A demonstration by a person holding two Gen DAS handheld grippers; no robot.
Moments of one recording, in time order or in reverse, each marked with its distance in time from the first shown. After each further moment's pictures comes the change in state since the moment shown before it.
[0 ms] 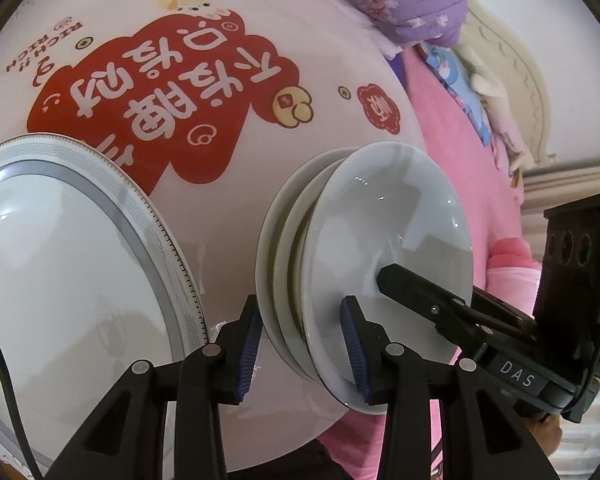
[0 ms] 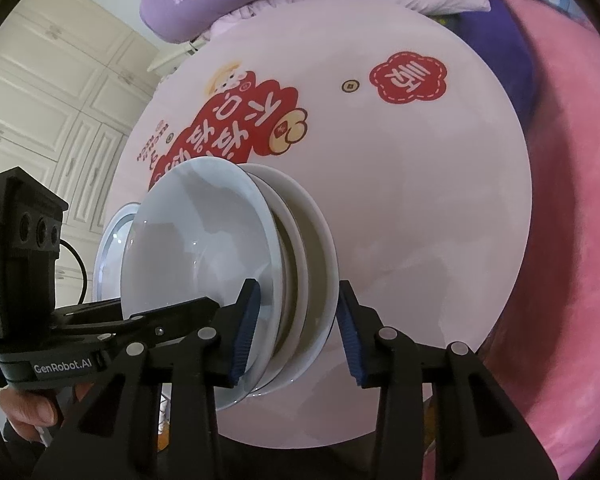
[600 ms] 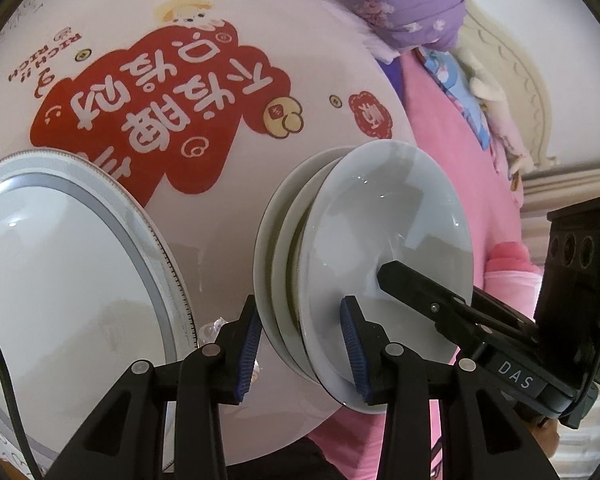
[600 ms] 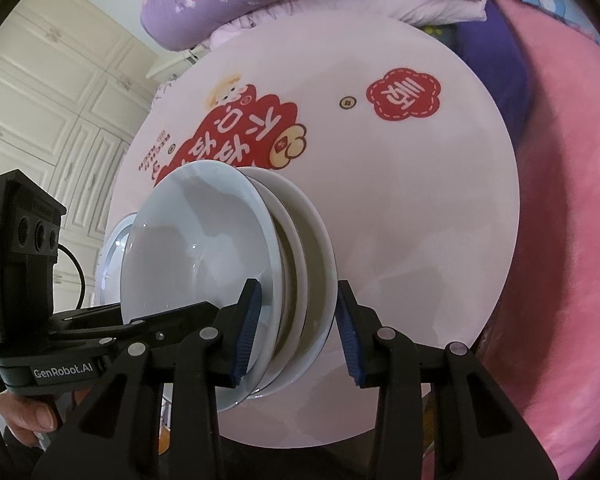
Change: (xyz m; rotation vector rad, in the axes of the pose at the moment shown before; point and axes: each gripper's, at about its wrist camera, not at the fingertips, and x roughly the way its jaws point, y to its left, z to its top) left arm -0.013 -0.006 0.007 0.005 -0.004 0.000; right arm -0.013 0.006 0.007 -0.010 -0.027 -0.014
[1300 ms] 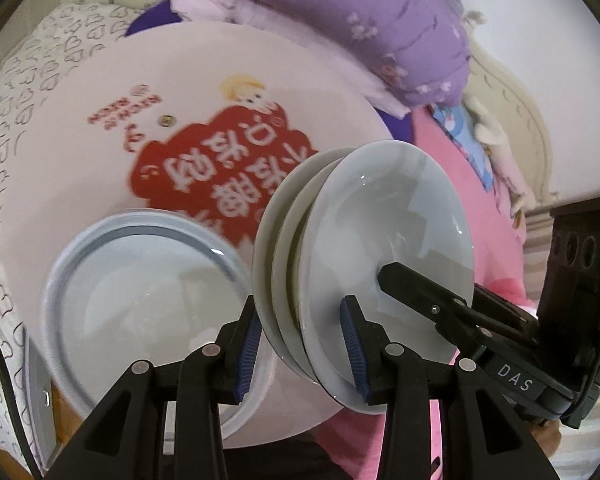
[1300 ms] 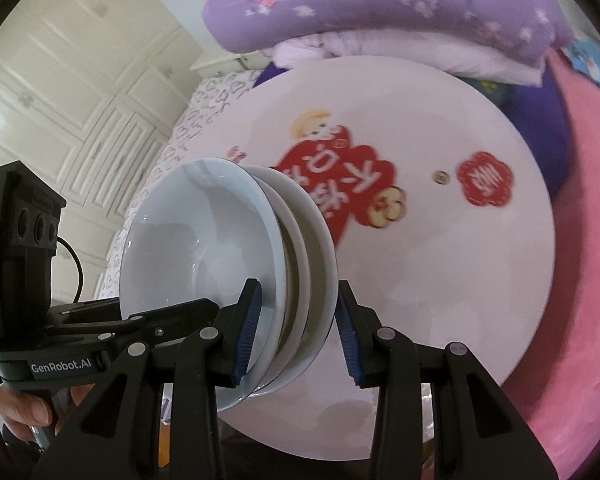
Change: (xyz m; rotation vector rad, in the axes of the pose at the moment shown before) left arm -0.125 0.041 -0.001 -0.043 -0.128 0.039; right arm -0.018 0.101 0.036 -0.170 -0.019 0.050
